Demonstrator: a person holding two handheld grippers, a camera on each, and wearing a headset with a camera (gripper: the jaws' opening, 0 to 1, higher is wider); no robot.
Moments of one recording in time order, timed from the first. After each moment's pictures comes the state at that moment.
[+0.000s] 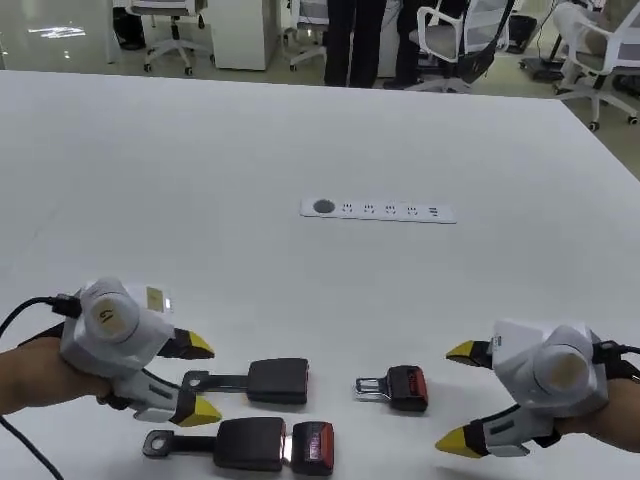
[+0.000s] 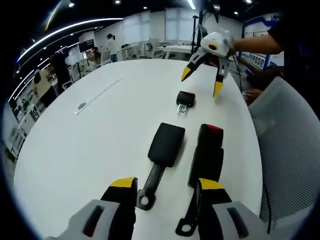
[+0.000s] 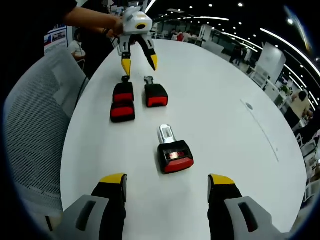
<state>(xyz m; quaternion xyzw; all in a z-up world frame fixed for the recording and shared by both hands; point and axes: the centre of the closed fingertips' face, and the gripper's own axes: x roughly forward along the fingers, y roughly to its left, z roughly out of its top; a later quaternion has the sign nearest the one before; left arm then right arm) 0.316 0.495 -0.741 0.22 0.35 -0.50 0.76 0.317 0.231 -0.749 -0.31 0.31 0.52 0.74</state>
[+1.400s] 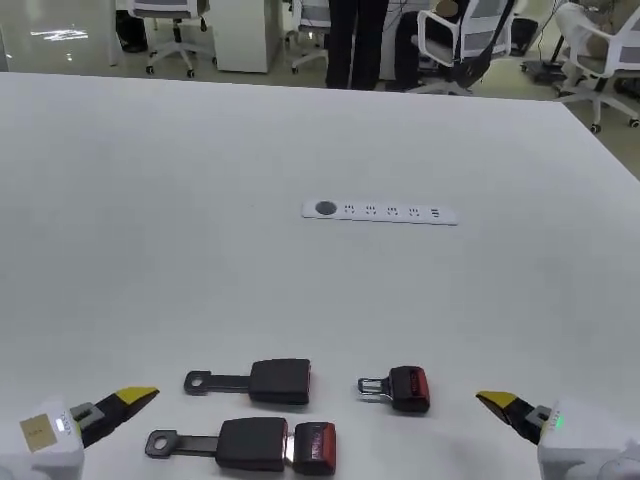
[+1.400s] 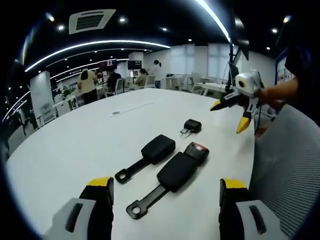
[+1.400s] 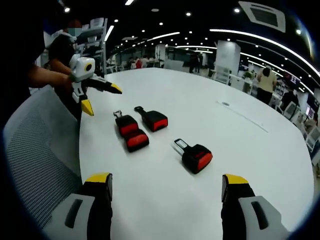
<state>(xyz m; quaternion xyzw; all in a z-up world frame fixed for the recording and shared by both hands) 0.243 0.492 -0.711 0.10 0.24 -0.37 0.89 0.258 0.250 -0.725 -0.15 0.27 0.42 0.85</state>
